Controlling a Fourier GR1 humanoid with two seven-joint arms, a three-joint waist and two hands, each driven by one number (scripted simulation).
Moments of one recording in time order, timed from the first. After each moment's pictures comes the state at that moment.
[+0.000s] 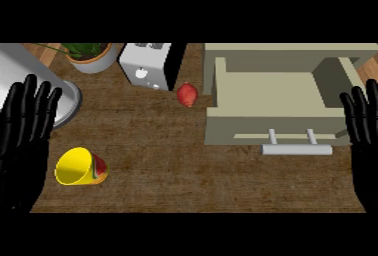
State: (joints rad) left arm -0.02 0.11 -0.02 -2.10 0.00 0.00 0.01; right arm 0.01 -0.08 -0.03 -2.10 0.00 -0.02 0.04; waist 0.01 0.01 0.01
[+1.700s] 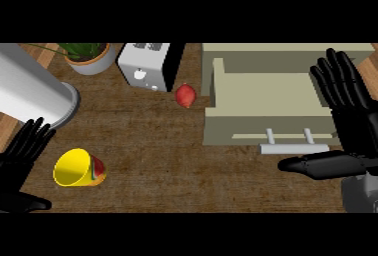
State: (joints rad) left arm -0.02 0.36 0.33 -1.20 0.28 -0.64 -0.32; right arm -0.22 -0.18 -0.09 -1.87 -0.10 0.16 0.07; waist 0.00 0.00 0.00
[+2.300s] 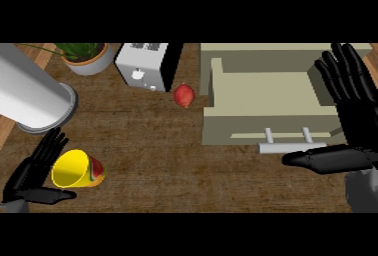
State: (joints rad) left arm -0.20 0.40 0.29 -0.63 0.00 -0.52 -0.70; right arm -0.26 -0.19 -0.11 -1.87 -0.11 0.16 0.10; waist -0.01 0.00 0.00
